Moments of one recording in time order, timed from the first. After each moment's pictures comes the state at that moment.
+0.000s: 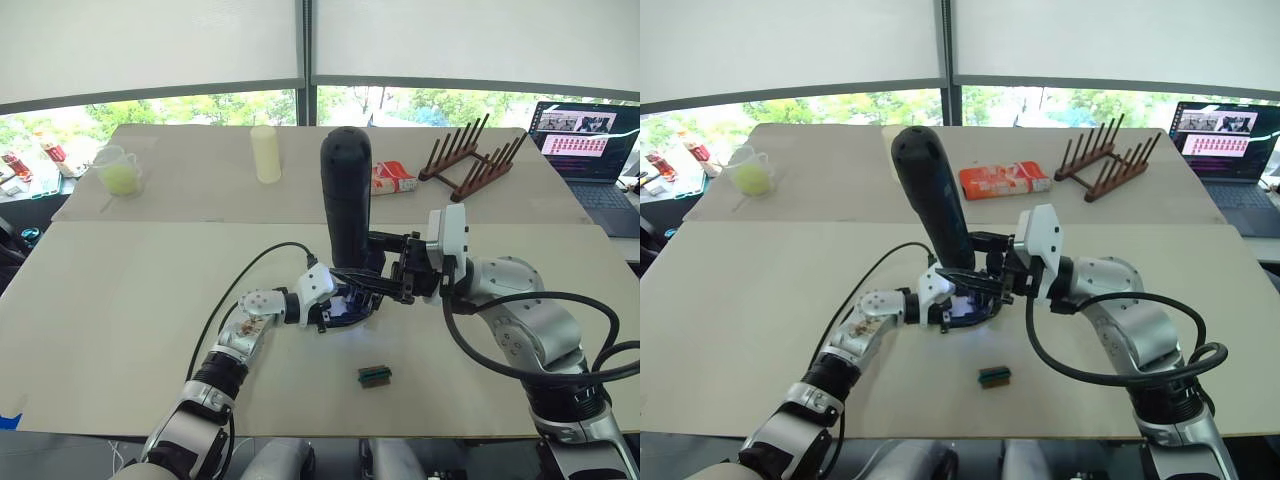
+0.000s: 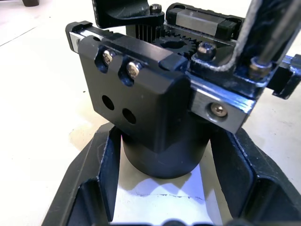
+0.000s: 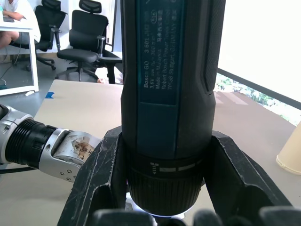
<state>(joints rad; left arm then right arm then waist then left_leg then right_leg) -0.53 0.19 -0.27 0.47 -0.10 -0.04 -1.02 -0.42 -0.56 0.13 -0.36 0.56 0.31 0.89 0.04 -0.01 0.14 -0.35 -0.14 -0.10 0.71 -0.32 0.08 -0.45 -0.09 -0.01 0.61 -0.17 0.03</state>
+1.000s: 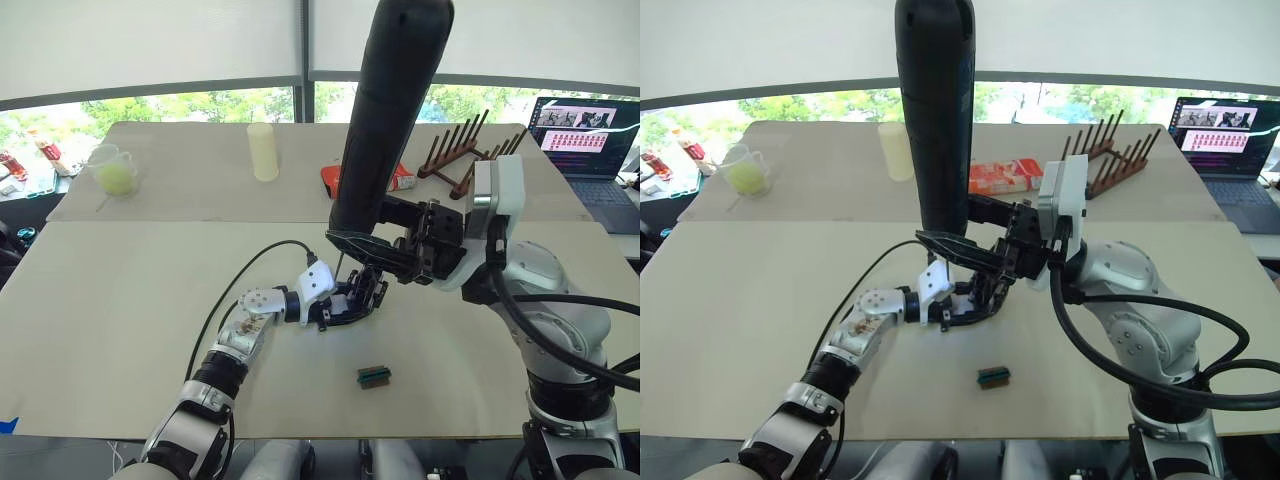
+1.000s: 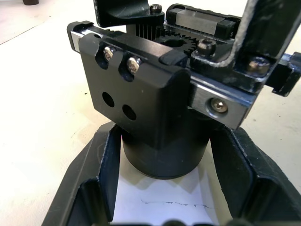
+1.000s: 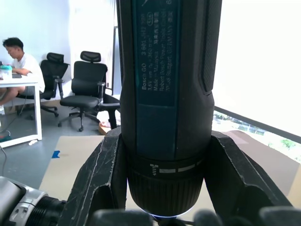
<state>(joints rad) -0.53 0.19 -0.26 0.44 -0.10 -0.01 -1.01 -0.51 -0.51 -0.01 -0.57 0.85 0.54 0.72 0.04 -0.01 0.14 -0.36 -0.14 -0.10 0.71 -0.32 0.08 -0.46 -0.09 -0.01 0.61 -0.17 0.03</state>
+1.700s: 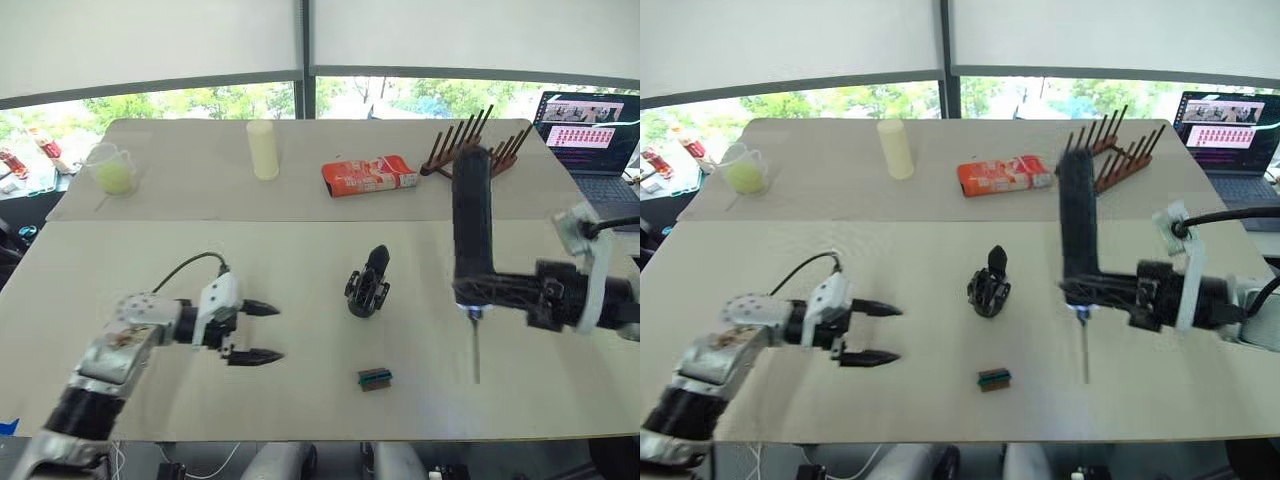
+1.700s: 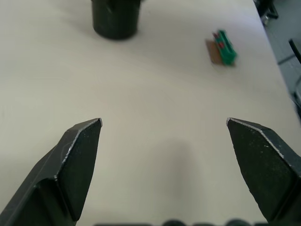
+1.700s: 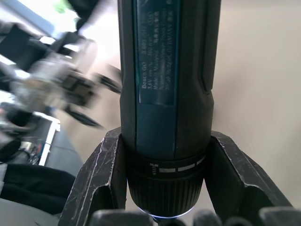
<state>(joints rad) -0.19 0.80 -0.06 -0.13 -0.39 0.38 -1.34 -0.14 -1.23 -0.32 -0.13 1.49 1.21 0.57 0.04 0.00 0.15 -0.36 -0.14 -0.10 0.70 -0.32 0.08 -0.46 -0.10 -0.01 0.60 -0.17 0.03</state>
